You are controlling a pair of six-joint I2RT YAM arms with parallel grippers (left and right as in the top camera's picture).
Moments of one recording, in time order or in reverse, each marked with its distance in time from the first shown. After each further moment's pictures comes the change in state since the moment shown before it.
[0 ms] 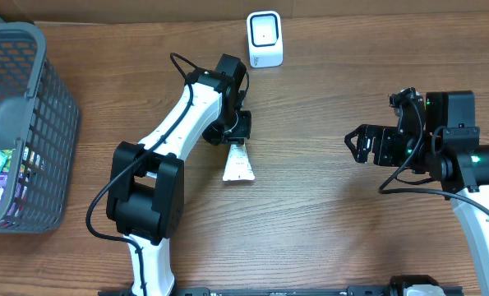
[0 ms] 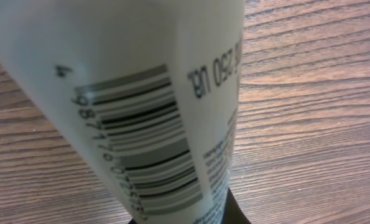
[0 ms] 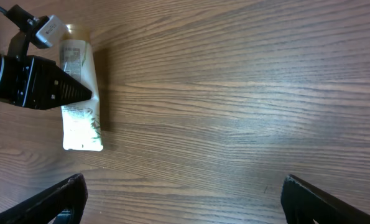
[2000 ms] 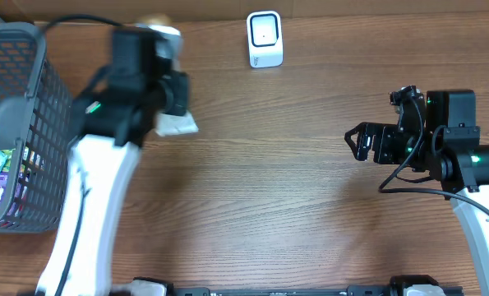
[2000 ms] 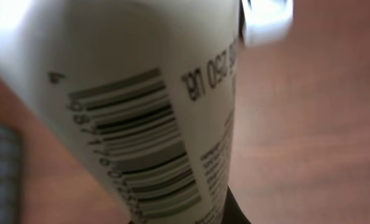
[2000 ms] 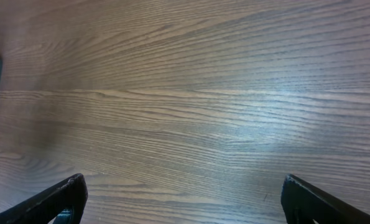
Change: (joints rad) left arm 0.153 -0.563 0.047 0.001 -0.234 0.253; right arm 0.000 0.000 0.000 0.025 0.000 0.000
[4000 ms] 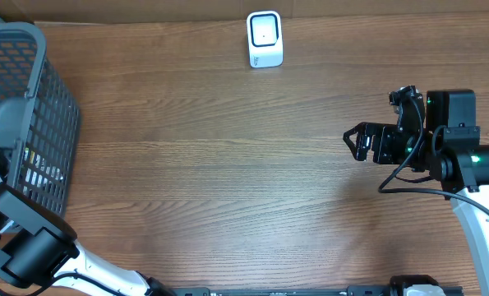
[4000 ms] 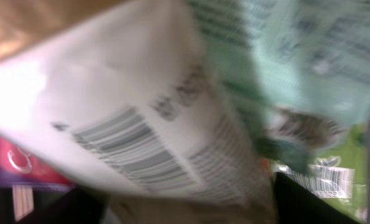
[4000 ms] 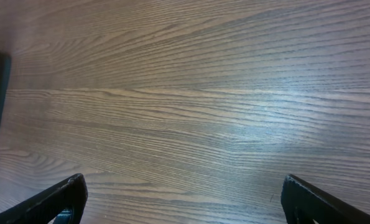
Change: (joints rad) left arm 1.033 0.487 -0.076 0.170 -0.159 -0.671; right arm 0.000 0.000 0.000 0.003 -0.023 0.002
